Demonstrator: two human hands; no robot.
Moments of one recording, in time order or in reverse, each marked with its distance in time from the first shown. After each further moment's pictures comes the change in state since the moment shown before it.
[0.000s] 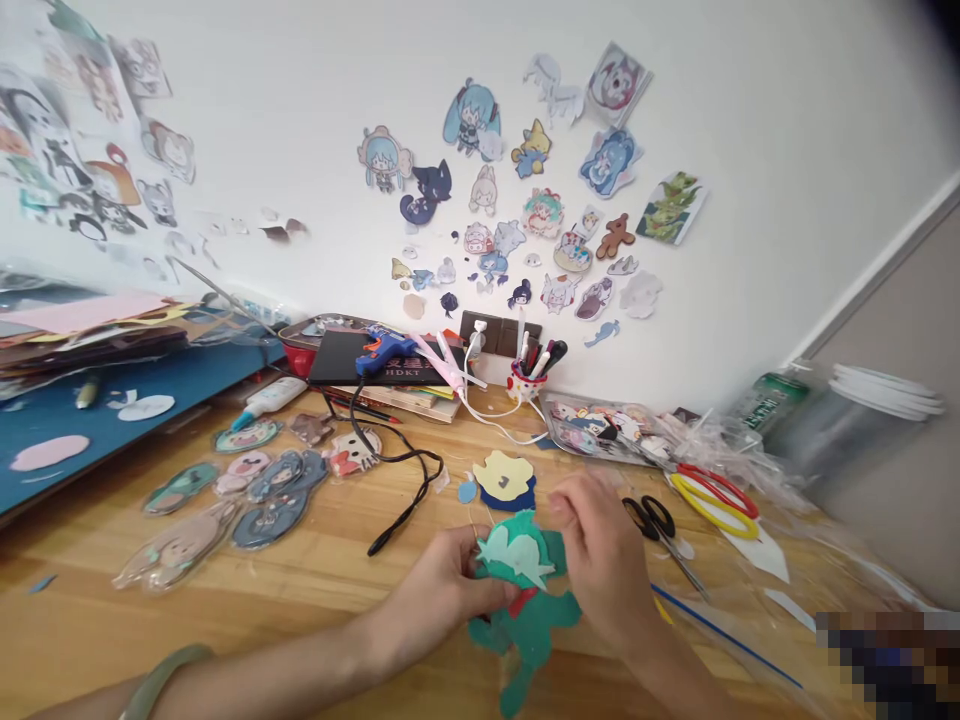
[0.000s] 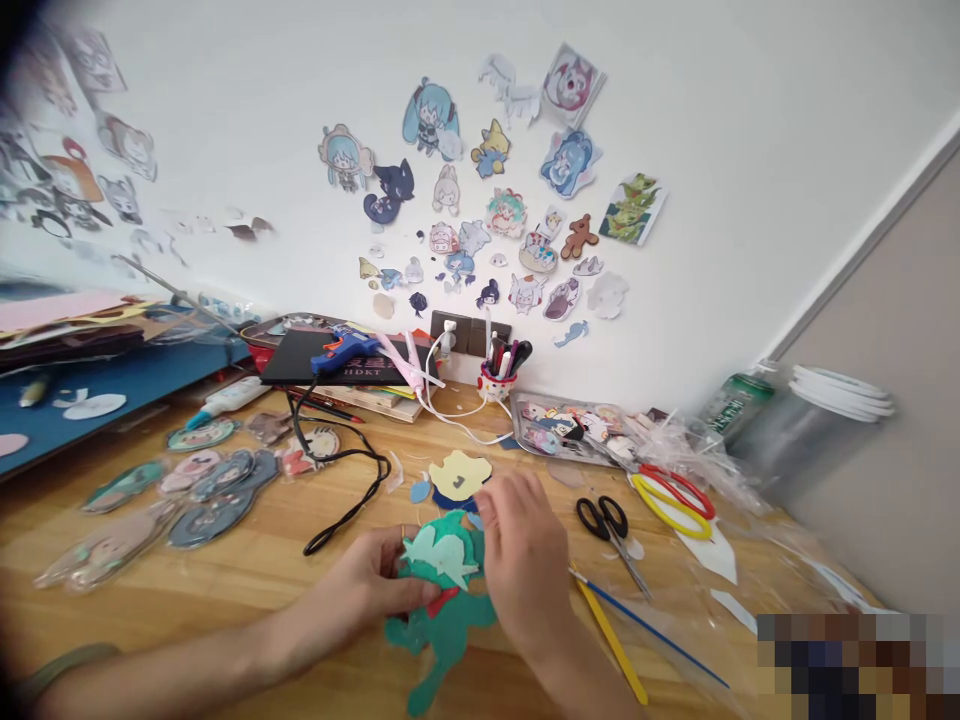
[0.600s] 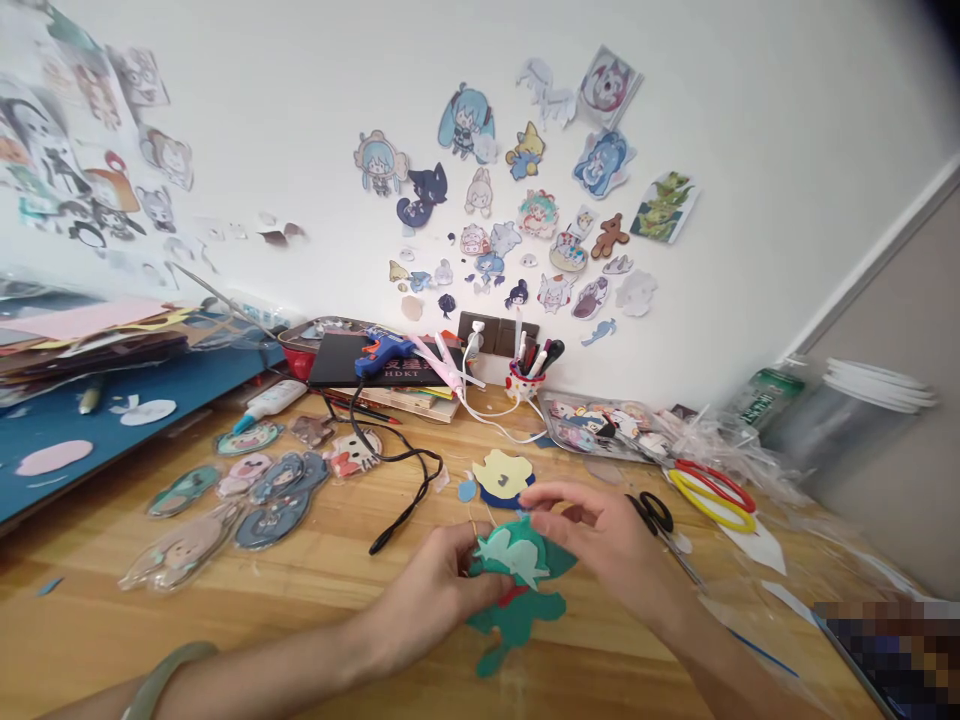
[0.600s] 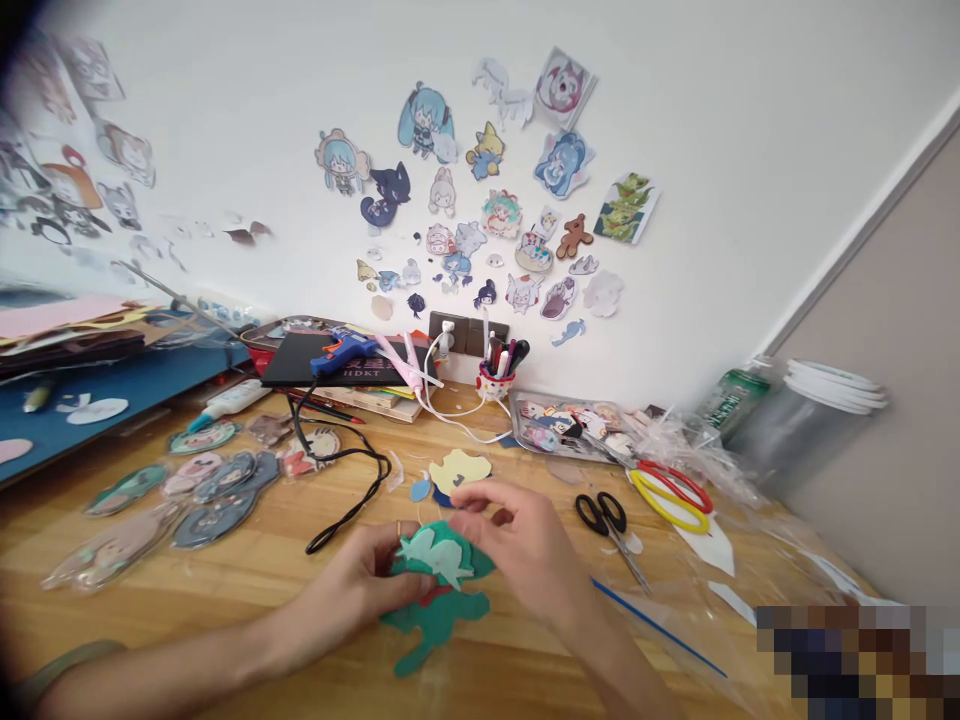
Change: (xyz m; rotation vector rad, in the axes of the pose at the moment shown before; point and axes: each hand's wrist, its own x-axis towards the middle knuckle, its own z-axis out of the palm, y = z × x) left_hand -0.008 0.004 -0.004 0.168 0.001 0.038; right_hand 0.011 -0.014 -0.022 0.319 -0.329 0.243
